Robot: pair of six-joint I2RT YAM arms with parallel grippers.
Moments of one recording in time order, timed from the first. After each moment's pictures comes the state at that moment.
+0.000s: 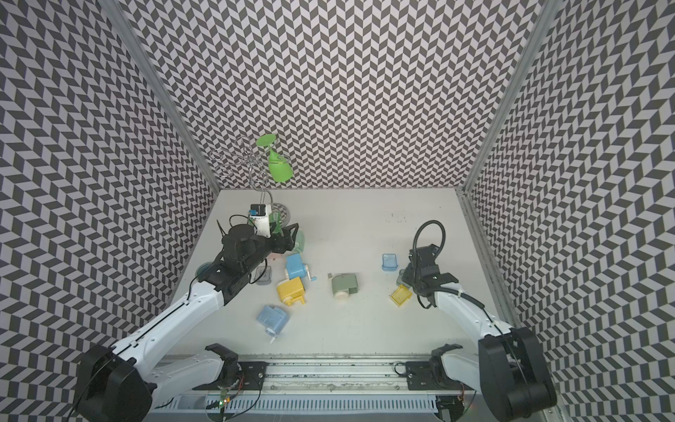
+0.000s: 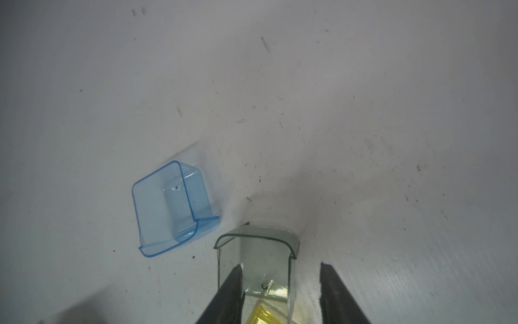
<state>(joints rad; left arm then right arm) -0.42 1.11 0.77 0.07 -0.03 -0.28 0.22 1.21 0.57 -0.35 0.13 0.70</state>
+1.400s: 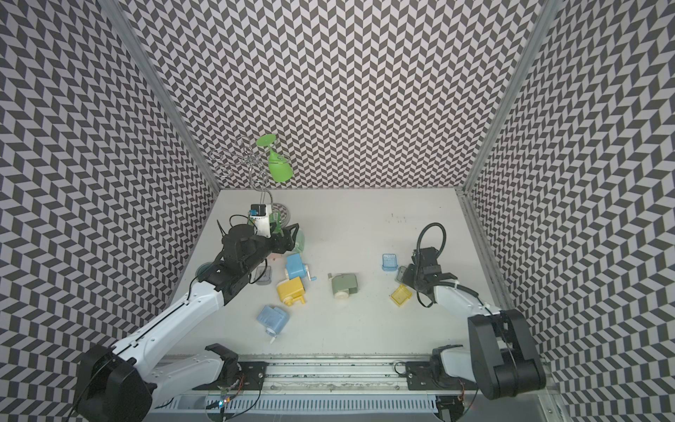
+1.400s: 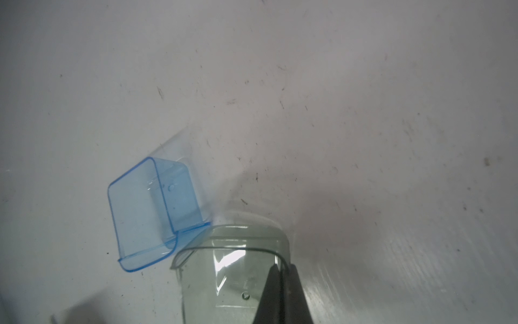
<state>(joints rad) -0.42 1.11 0.77 0.07 -0.01 -0.28 0.15 1.29 0.55 -0.26 0.01 0.68</state>
